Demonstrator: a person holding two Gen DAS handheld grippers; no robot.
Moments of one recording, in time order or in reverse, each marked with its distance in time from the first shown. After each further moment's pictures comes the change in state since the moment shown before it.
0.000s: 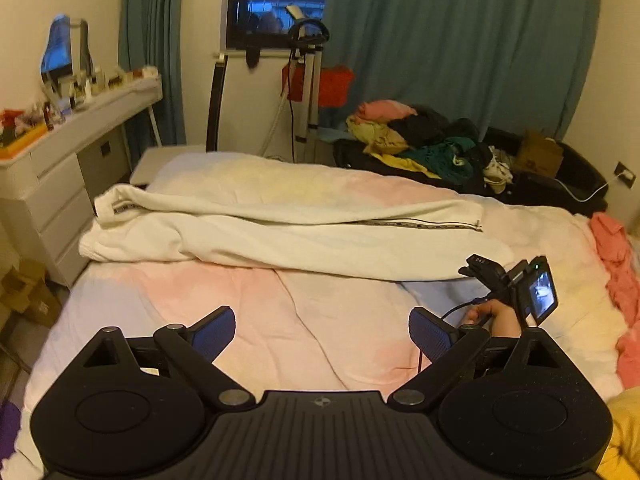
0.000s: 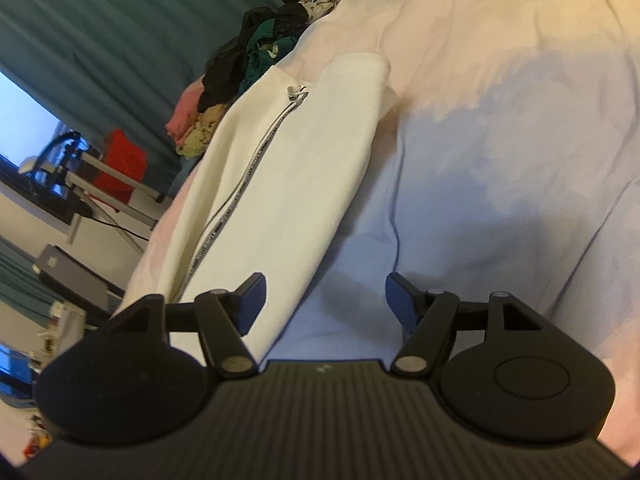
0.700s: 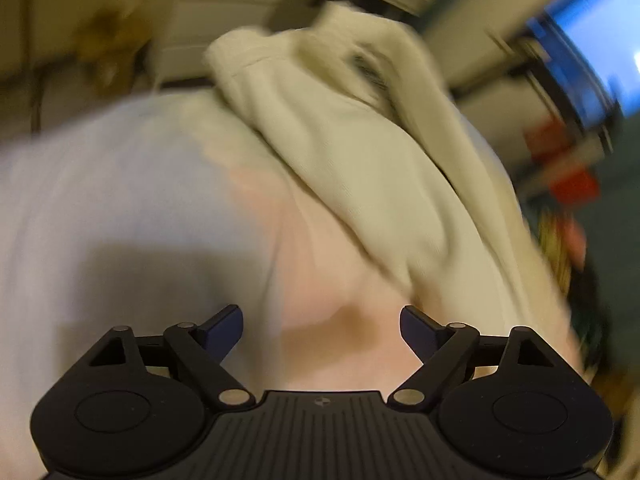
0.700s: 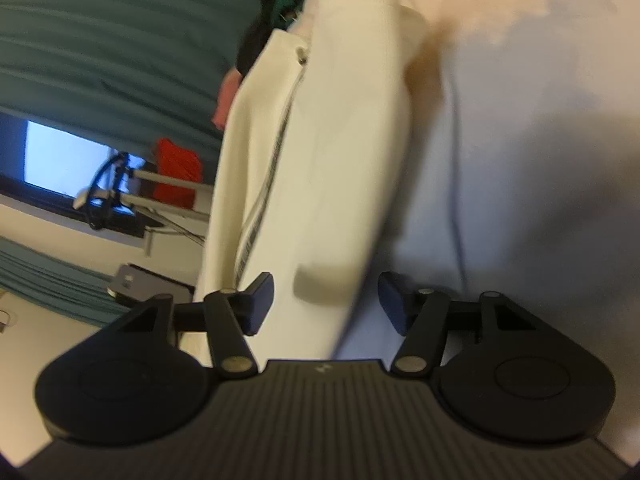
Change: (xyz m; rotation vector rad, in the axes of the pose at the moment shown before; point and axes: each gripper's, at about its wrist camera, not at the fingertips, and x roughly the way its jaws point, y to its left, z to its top) left arm 0.308 0.357 -0.036 -0.989 0.063 0.116; right arm 0.086 -0.028 0.022 0.180 0.087 0.292
